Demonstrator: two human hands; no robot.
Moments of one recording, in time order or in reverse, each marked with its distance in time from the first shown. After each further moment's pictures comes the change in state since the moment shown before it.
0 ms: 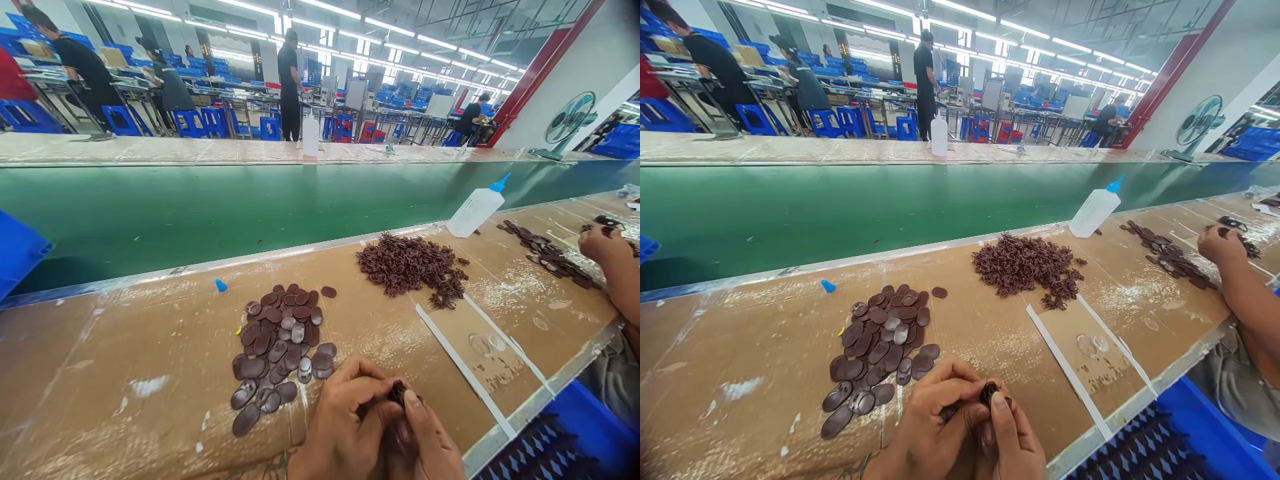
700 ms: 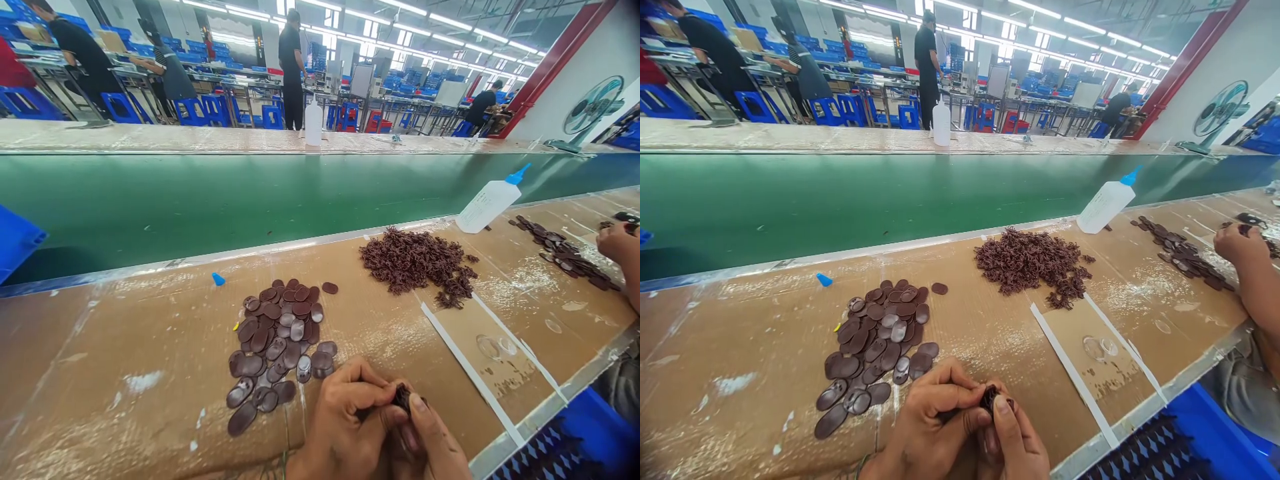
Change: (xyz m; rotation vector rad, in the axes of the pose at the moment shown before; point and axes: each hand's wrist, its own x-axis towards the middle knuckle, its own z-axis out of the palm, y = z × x) left_hand 0.003 -0.005 0.005 -0.025 0.110 0.017; right_hand 0.000 -0.013 0.001 -0.025 -0.064 0.118
